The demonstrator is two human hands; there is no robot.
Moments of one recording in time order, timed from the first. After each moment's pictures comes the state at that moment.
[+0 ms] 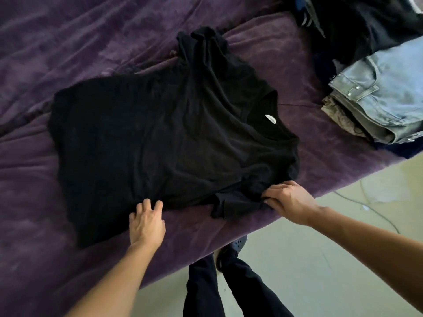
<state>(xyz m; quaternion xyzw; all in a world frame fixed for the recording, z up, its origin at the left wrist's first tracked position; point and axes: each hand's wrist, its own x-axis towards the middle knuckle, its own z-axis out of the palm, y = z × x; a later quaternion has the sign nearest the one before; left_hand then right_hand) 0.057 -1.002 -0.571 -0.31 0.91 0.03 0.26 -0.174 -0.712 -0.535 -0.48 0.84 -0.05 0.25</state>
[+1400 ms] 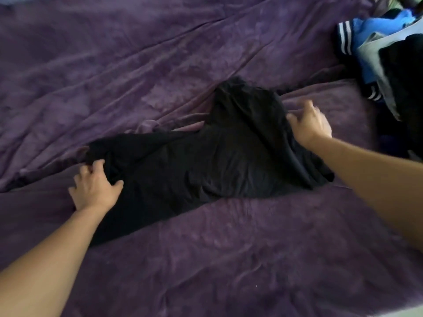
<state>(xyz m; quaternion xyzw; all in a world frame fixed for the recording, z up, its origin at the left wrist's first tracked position) -0.072 -1.296 -0.537 -0.55 0.82 0.08 0.14 -0.451 -1.001 -0.521 -0.15 0.97 -0.14 0.15</state>
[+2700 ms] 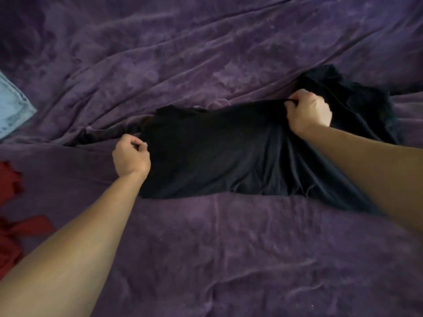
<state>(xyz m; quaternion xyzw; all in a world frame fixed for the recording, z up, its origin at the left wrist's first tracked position) -0.022 -1.364 -0.570 -0.69 0.67 0.26 -0.13 -0.344 -1.195 -0.553 -0.27 0.95 -0.11 0.12</state>
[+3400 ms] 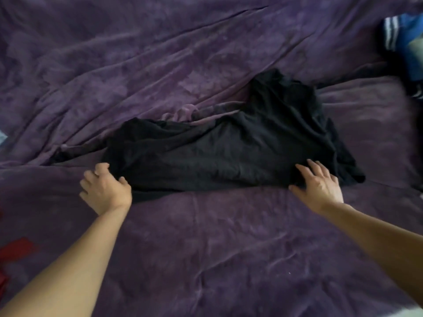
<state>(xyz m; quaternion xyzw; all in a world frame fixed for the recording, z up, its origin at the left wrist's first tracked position) 0.008 -1.310 -0.549 -0.66 0.75 0.09 0.00 -0.290 -0.960 -0.575 -0.29 0.94 0.05 0.20</state>
